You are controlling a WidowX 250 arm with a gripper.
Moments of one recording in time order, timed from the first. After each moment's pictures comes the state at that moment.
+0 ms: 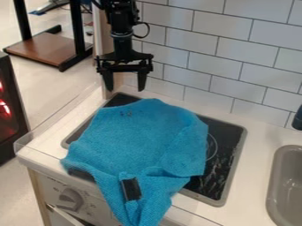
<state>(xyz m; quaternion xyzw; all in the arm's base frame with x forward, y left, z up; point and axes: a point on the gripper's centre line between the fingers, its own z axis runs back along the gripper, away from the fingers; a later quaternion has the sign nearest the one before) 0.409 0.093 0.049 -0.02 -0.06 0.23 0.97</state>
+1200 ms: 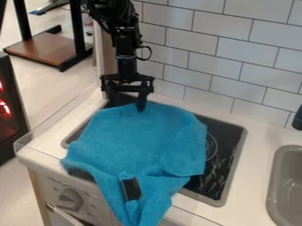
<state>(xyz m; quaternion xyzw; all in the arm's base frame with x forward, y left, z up) 0.407 0.096 0.003 -0.02 0.00 0.18 0.98</state>
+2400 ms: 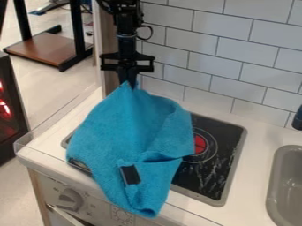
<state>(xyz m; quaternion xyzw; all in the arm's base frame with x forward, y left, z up) 0.432 0.100 0.037 0.00 -0.03 0.19 0.98</state>
